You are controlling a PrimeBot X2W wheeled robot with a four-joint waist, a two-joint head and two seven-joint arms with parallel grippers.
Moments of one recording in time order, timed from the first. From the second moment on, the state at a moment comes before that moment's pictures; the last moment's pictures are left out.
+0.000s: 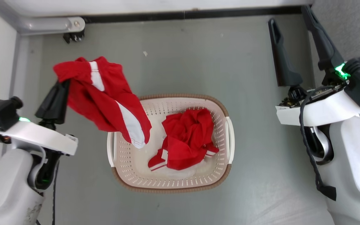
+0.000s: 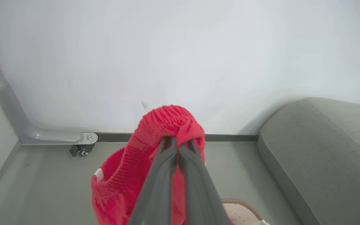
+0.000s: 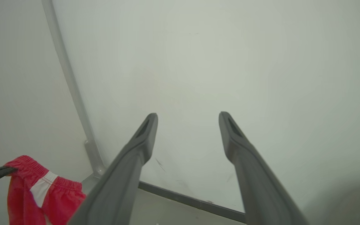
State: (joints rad) left arm -0.54 0.35 -0.37 0.30 -0.81 -0.13 -0.25; right arm -0.53 -0.06 0.12 -0.06 0.08 0.12 -0.26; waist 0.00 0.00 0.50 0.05
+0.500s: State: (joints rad) left arm -0.42 0.32 -0.12 0.17 -0.68 -0.13 -0.25; right arm -0.43 -0.06 0.10 -0.02 0.11 0.12 -0.26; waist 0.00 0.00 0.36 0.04
